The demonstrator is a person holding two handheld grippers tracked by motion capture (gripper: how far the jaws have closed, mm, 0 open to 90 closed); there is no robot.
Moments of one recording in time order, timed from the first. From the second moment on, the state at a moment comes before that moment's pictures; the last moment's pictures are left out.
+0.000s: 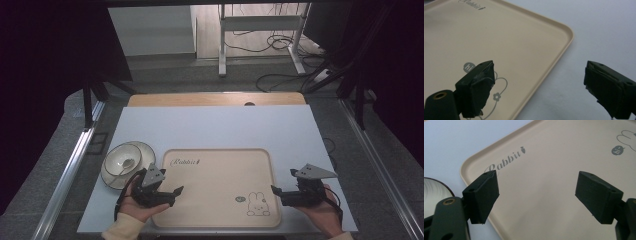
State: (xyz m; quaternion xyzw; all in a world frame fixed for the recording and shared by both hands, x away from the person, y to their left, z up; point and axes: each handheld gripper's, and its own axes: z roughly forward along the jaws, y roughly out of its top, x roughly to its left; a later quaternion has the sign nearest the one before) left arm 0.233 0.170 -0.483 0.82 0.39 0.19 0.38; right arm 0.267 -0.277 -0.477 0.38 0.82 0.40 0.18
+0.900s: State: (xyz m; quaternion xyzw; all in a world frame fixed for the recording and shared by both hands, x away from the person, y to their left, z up) left arm 0.221 0.173 -0.476 0.82 0.37 0.21 0.38; right arm 0.272 -0.272 -0.480 0.37 0.82 0.39 0.18
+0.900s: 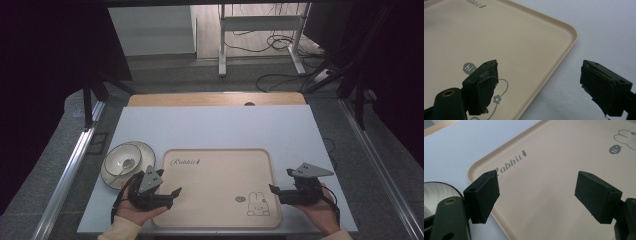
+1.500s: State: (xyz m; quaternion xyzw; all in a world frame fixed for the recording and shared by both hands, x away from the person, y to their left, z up) left arm 0.212 0.176 -0.455 0.81 0.37 0.23 0.40; right arm 0.273 -0.274 -0.480 0.37 0.82 0.40 0.18
